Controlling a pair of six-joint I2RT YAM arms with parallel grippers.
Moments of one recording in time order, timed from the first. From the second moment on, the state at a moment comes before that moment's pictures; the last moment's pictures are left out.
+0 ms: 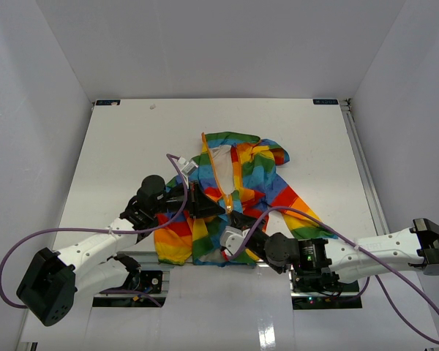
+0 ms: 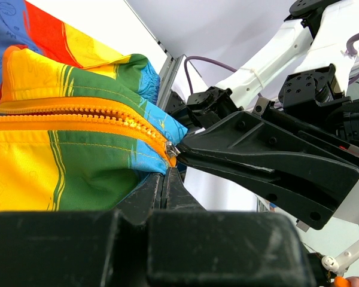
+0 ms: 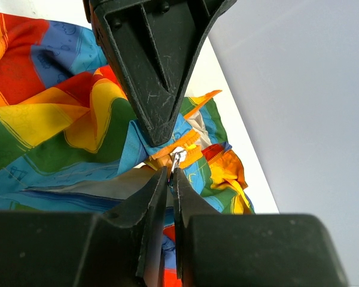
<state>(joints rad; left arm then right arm) -0.65 1.02 0.46 0.46 0.76 -0.79 1.60 0.94 0.51 0.28 0.74 -0.72</state>
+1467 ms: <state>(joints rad) -0.64 1.04 0.45 0.49 0.73 -0.79 1.48 1.03 0.61 0.20 0.74 -0.68</state>
